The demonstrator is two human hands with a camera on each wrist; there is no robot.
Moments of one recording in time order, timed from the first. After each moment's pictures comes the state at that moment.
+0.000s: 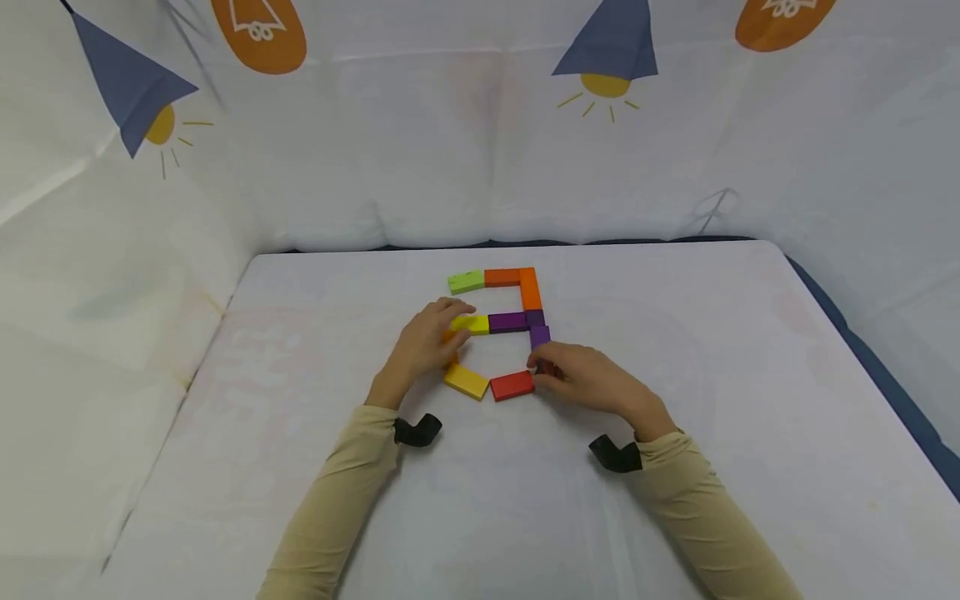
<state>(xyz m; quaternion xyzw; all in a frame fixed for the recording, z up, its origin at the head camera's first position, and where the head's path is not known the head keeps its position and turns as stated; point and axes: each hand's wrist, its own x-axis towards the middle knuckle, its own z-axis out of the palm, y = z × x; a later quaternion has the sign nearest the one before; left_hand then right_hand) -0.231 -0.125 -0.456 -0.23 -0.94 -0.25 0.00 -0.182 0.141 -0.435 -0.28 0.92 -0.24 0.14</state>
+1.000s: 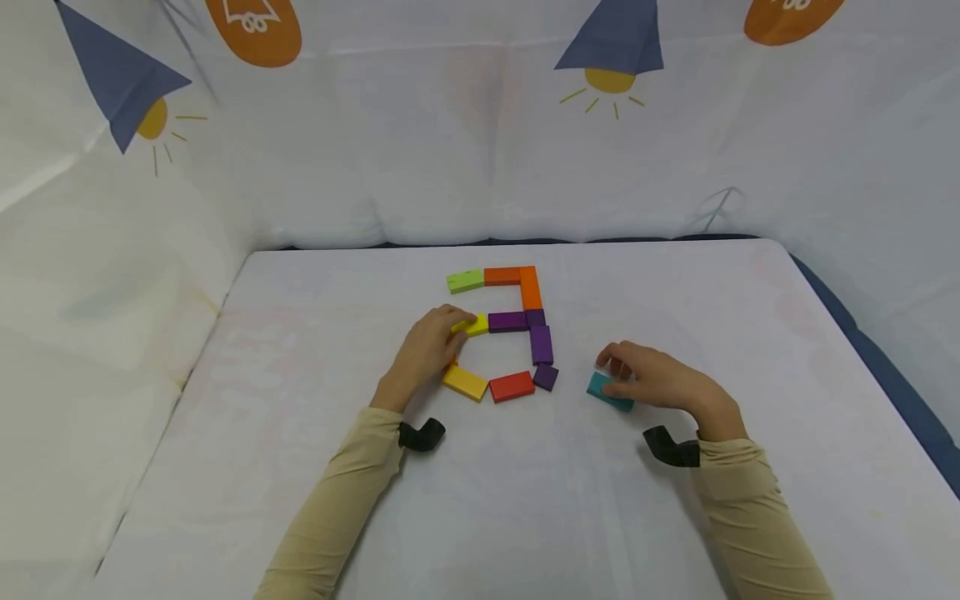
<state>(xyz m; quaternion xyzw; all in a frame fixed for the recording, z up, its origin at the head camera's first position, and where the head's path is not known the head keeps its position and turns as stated) -0.232 -0.117 -0.468 -0.18 -0.95 -0.27 -0.01 -0.181 0.222 -0.427 -0.20 0.93 -0.24 0.21</state>
